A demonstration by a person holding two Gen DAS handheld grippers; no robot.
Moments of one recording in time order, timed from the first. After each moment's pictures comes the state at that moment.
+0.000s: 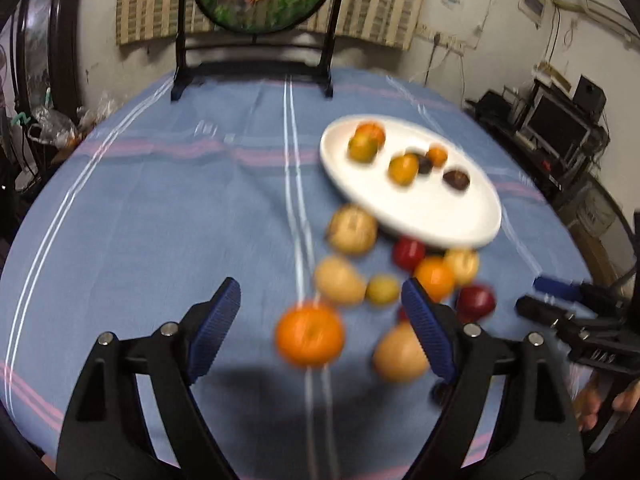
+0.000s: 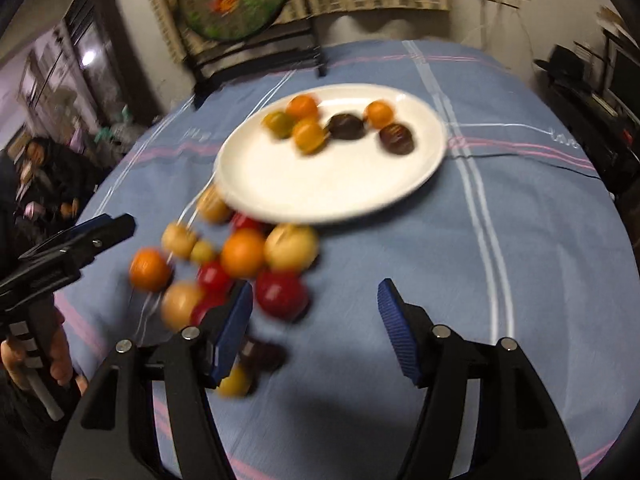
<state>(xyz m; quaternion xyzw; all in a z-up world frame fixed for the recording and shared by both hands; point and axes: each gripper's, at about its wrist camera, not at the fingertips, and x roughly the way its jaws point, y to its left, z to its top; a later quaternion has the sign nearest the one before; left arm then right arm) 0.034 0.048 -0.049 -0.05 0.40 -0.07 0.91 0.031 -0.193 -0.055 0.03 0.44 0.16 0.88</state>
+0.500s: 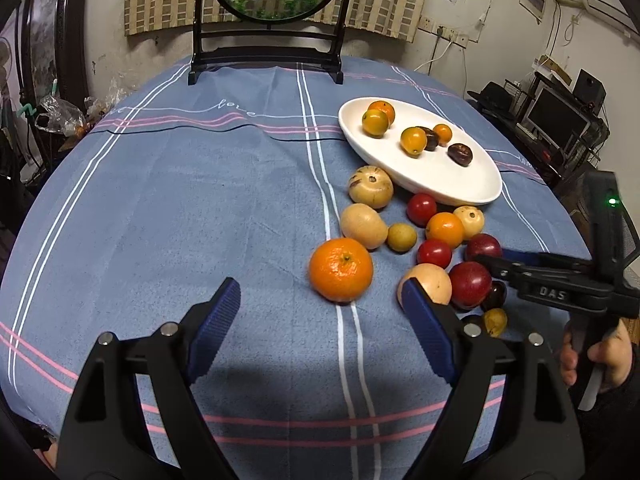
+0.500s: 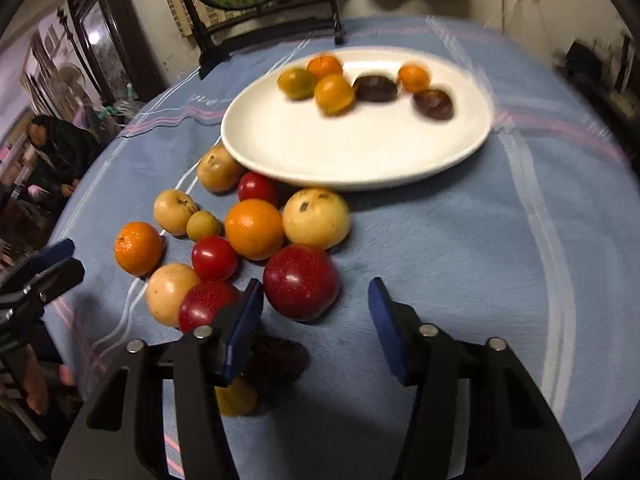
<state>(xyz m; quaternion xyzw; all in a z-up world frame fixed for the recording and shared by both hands) -0.002 0.068 -0.057 -0.05 0.41 -0.06 0.91 0.063 -0.173 -0.098 0.06 0.48 0.20 0.85</state>
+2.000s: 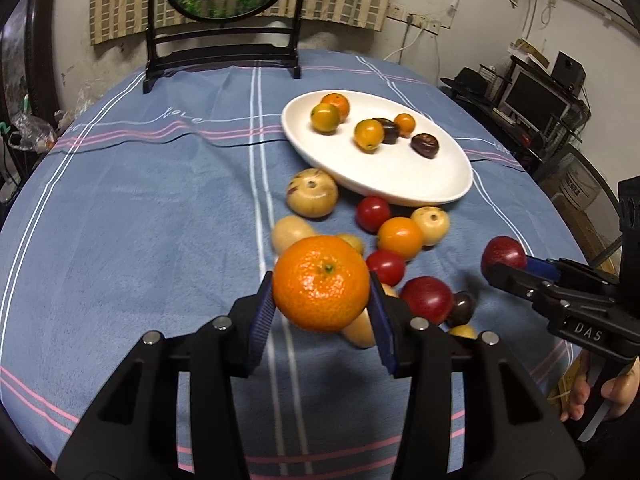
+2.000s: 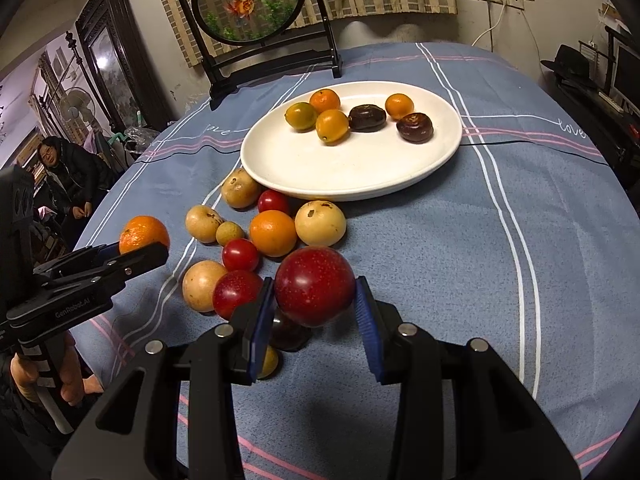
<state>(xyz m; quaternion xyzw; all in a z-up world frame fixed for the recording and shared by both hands) 0.021 0.019 -0.055 -0.03 0.41 -0.11 0.90 0.020 -0.190 -0.065 0.06 0.42 0.17 0.89</state>
